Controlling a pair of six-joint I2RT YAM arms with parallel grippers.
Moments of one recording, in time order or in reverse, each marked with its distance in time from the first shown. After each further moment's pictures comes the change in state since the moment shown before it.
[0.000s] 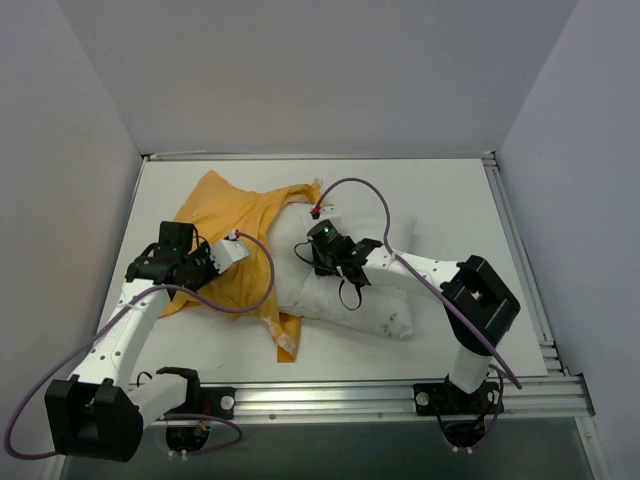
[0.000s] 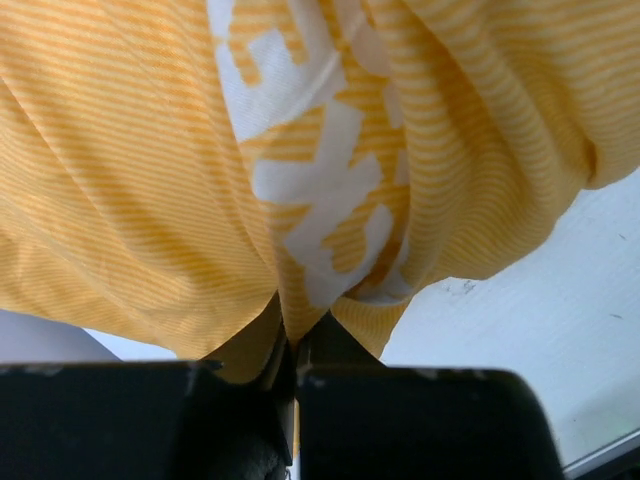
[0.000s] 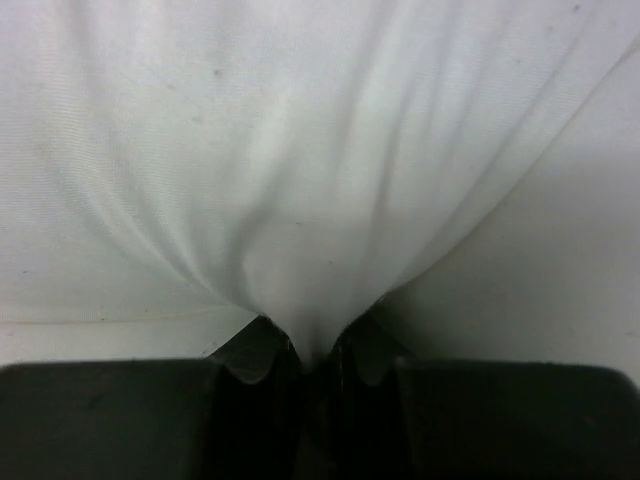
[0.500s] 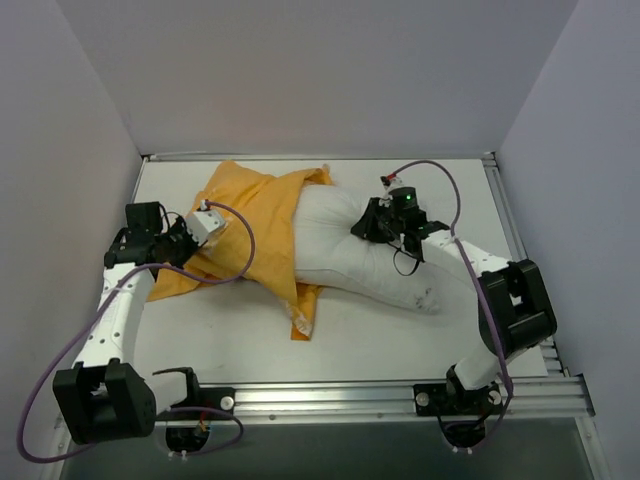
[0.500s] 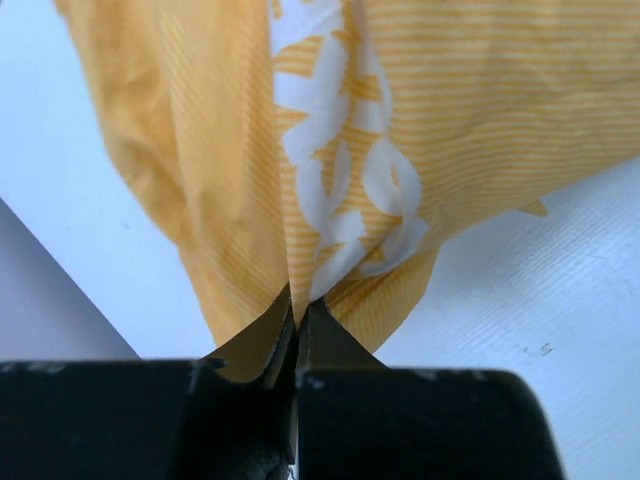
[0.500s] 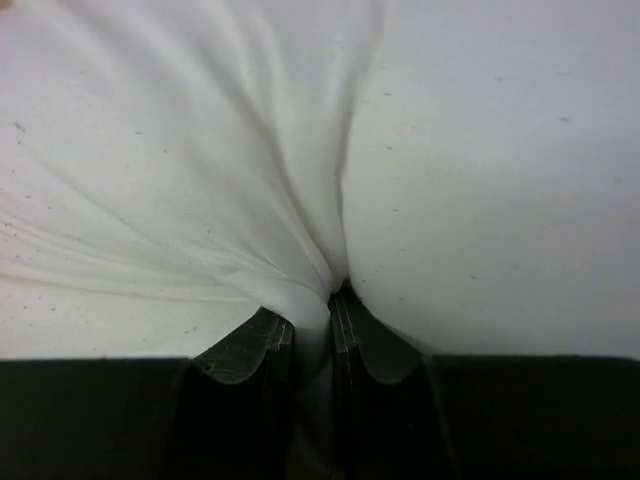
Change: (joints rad) left arm 0.200 0.079 0.112 0.113 0.182 0.019; right arm -0.439 -0.140 -0.158 0.272 -0.473 0.005
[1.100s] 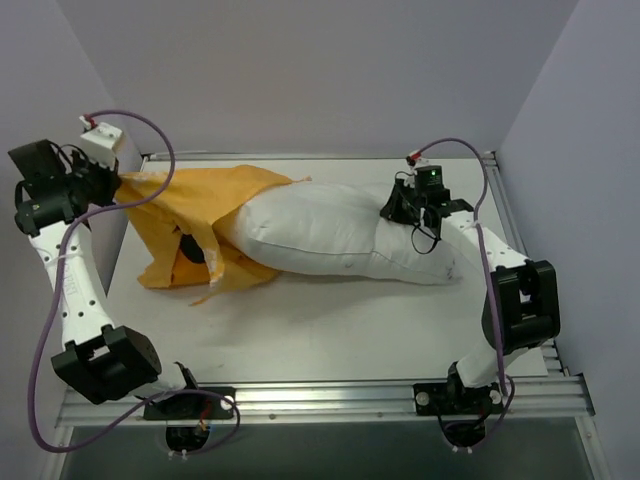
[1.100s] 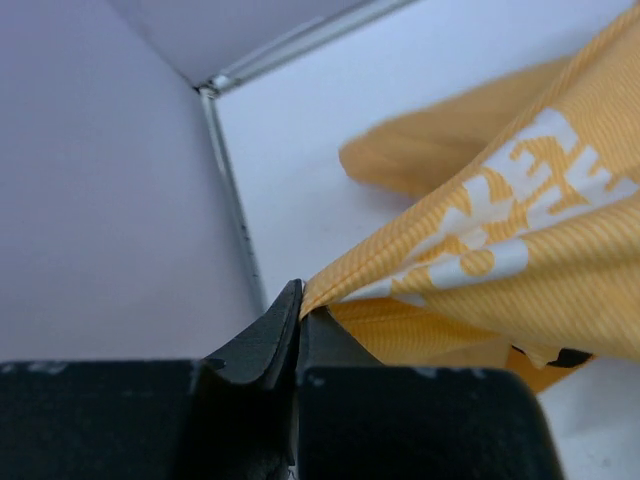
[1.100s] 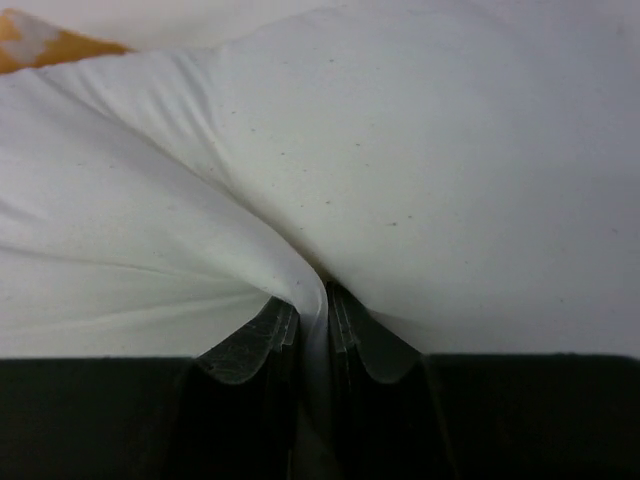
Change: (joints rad) left arm 0.379 0.233 0.592 -0.080 0.186 -0.276; right arm -0.182 0.004 0.179 -0.241 0.014 -0.136
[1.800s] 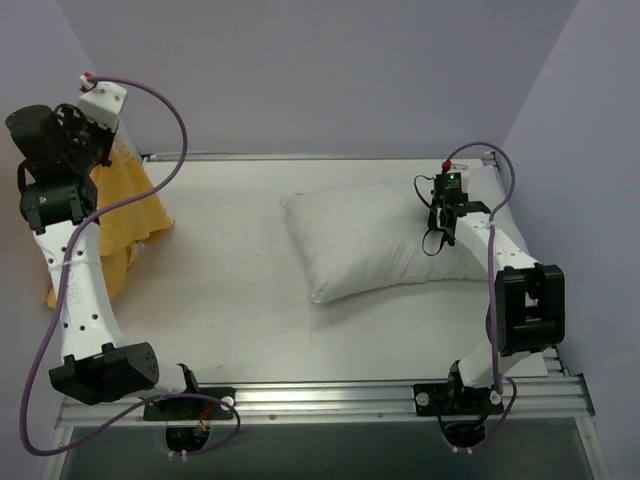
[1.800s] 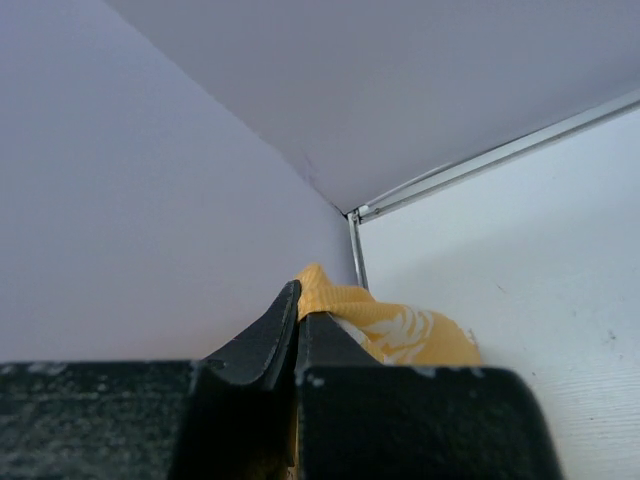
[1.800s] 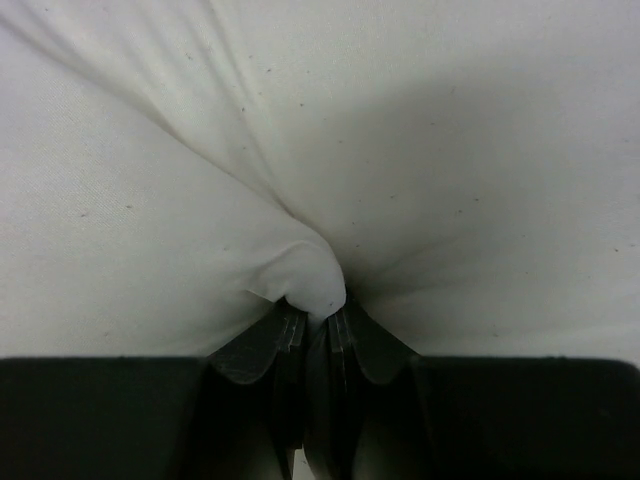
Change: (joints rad) left arm -0.105 -0.021 0.241 0.202 -0.219 -0.047; right arm -0.120 -0.016 -0.021 -0.145 0.494 -0.146
